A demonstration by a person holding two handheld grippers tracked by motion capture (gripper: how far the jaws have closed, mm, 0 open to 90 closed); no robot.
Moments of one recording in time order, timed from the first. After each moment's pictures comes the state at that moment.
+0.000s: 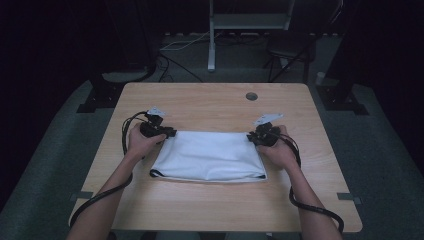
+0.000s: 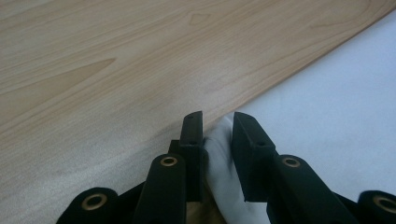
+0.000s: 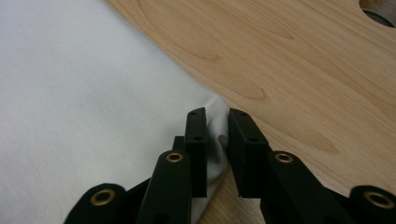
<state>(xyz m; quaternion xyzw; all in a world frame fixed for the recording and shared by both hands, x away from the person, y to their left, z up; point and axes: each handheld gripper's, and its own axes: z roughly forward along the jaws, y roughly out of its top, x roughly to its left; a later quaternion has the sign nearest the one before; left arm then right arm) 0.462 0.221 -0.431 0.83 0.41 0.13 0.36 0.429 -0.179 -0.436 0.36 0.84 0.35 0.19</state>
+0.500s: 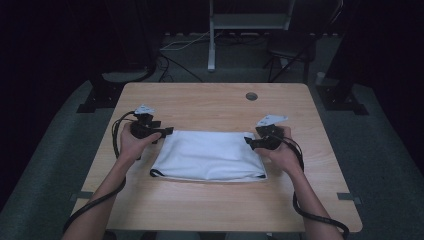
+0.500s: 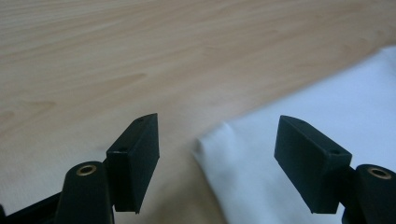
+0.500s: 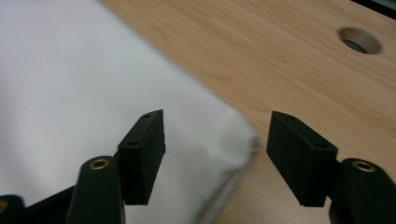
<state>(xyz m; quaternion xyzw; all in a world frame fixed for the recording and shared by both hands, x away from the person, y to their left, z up) 0.416 0.235 -0.406 0.79 0.42 0.16 0.41 0.397 -0.176 -0.416 0.35 0.83 0.38 0.22</state>
